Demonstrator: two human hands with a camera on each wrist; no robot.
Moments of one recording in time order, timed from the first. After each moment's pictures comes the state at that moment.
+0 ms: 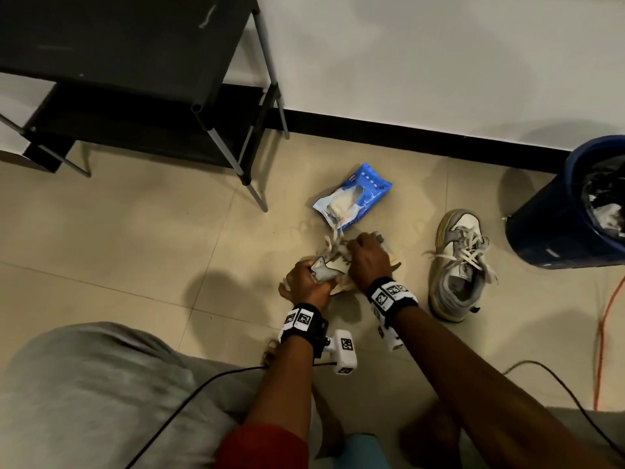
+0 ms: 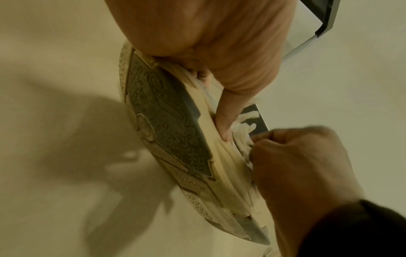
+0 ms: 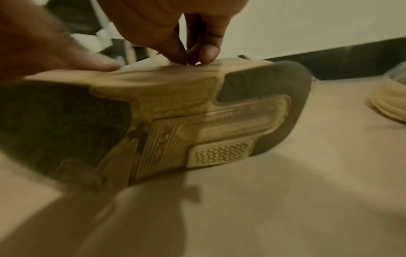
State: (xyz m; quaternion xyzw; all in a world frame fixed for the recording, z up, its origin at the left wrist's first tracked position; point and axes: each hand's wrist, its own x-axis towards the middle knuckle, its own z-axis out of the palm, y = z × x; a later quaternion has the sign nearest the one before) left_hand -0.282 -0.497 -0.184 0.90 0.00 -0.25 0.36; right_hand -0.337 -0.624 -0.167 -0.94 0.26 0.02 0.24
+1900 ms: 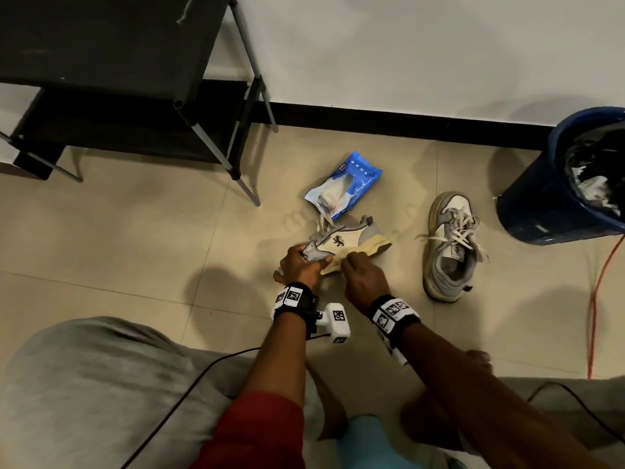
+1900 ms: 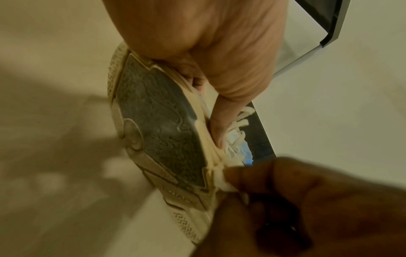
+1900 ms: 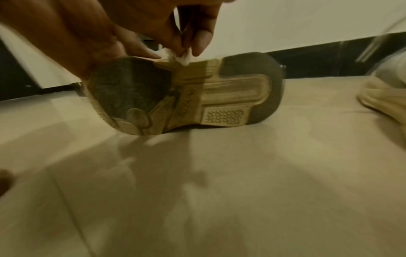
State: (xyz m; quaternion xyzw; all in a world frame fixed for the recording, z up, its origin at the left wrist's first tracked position) left_hand -0.267 -0.501 -0.190 0.88 0.01 -0.30 0.36; right_hand -0.392 -0.595 -0.180 -0.97 0.18 -0.08 0.15
